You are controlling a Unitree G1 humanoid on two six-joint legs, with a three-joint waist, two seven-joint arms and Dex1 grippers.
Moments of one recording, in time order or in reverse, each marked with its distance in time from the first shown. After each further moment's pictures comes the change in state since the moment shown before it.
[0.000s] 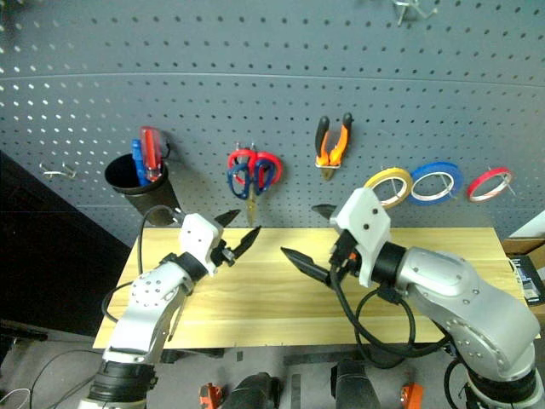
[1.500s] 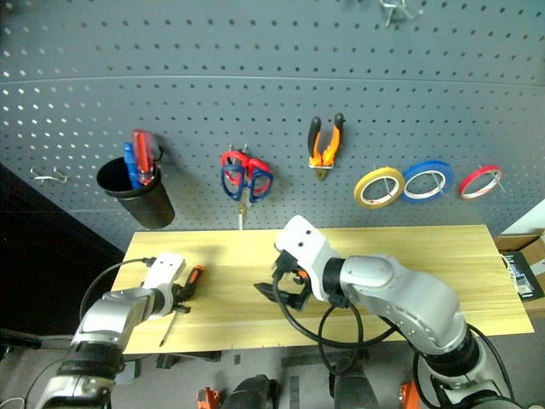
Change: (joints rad) left arm -0.100 0.160 0.064 0.376 0.009 0.667 0.022; right arm -0.161 0.129 0.301 0.170 -0.110 0.166 -0.012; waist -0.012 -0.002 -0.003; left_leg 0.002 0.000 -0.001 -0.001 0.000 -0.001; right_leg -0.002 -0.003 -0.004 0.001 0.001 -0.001
